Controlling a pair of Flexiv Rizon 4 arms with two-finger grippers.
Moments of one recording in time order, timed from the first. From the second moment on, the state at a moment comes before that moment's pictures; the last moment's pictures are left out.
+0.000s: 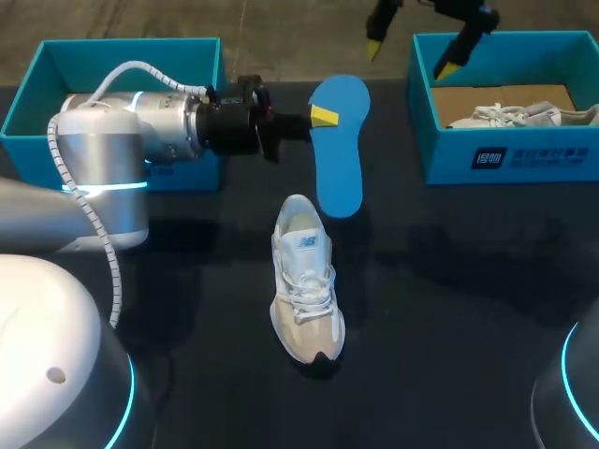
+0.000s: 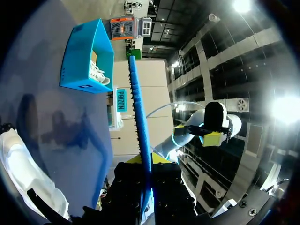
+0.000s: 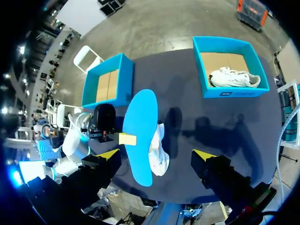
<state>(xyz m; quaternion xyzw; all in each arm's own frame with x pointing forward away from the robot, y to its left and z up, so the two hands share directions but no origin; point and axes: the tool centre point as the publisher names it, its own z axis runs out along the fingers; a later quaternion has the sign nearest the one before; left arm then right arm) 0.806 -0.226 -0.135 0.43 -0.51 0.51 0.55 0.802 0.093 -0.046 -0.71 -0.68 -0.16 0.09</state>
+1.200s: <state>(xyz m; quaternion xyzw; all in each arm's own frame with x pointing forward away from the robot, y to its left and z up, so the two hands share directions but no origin) 0.810 -0.232 -0.127 0.42 -0.51 0.51 0.55 0.786 0.044 -0.106 -0.64 -0.60 -0.38 0.29</state>
